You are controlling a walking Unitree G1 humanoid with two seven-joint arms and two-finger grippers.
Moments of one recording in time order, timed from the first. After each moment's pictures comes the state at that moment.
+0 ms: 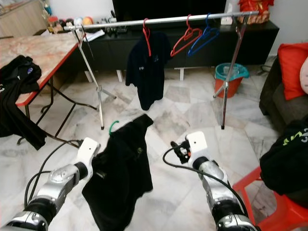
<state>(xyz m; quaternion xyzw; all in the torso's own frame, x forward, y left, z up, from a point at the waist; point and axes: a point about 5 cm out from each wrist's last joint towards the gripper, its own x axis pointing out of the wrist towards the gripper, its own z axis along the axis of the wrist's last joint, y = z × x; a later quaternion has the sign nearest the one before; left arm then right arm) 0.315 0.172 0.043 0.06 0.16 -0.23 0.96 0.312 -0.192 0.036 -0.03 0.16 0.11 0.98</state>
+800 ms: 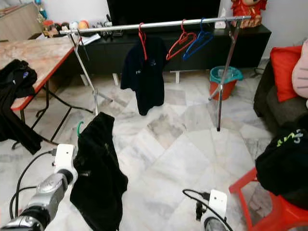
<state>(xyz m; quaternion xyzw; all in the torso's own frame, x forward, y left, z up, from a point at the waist) 0.305 0.214 0.029 0.00 0.16 -0.04 0.99 0.195 -0.210 -0.073 0.08 0.40 -0.15 0.90</state>
